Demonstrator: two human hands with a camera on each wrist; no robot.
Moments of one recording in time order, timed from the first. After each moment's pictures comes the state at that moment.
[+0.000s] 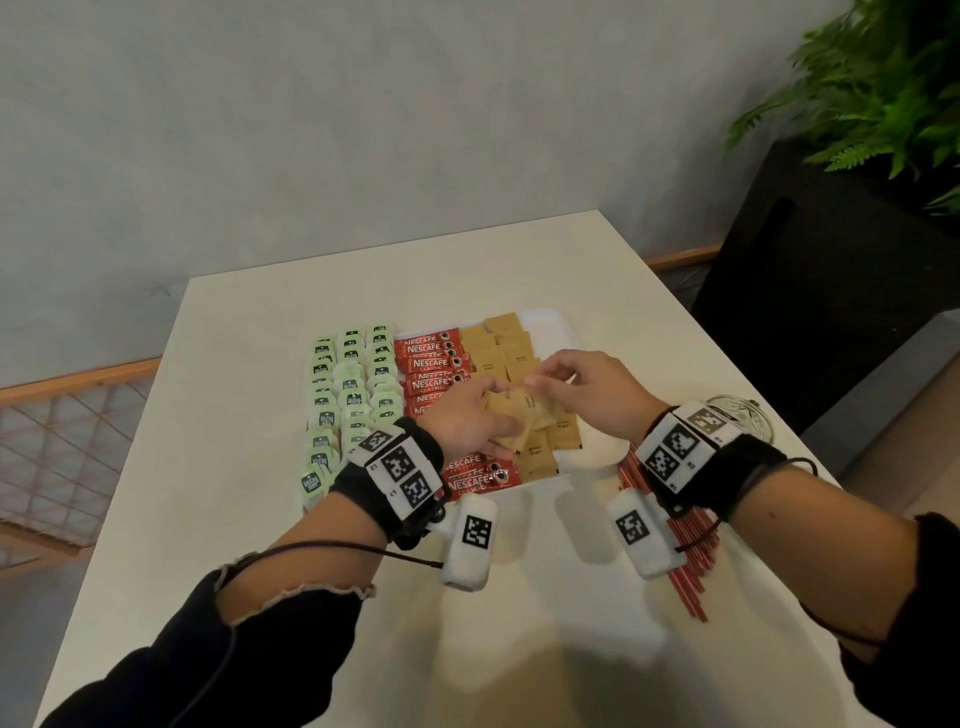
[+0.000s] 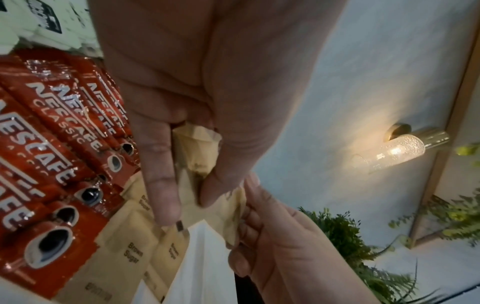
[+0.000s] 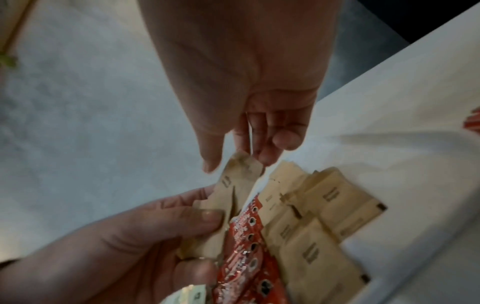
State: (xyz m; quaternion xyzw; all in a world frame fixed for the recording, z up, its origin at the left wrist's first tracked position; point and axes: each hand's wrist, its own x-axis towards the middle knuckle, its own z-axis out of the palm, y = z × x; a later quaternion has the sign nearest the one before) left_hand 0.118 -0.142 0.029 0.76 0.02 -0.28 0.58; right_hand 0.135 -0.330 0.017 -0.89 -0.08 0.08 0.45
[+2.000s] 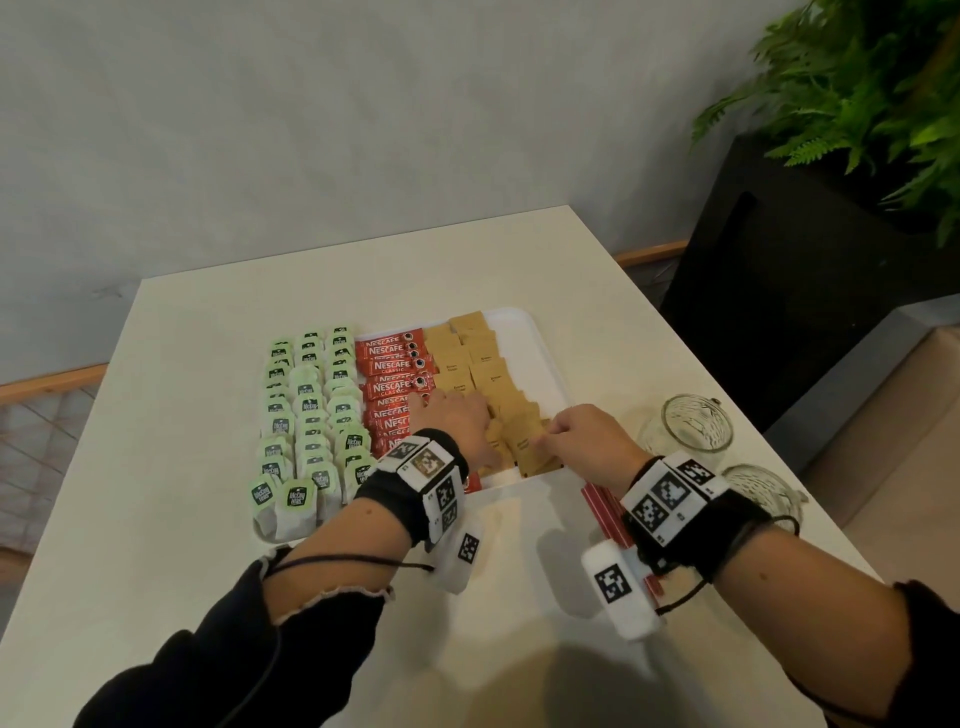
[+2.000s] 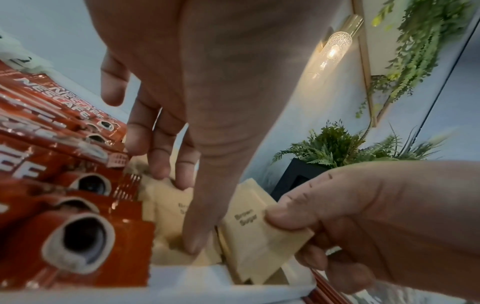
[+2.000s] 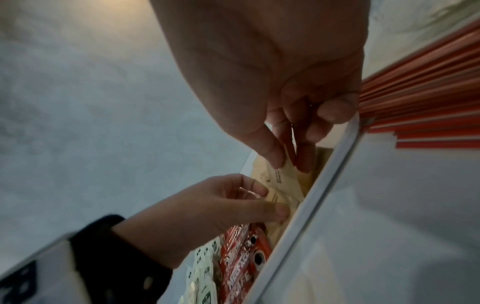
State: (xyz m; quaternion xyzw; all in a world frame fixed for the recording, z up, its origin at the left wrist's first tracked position) left_hand 0.131 -0.186 0.004 0.98 -0.09 -0.18 0.02; right_hand 0.103 -0.353 -0.013 -0.90 0.07 0.17 0.40
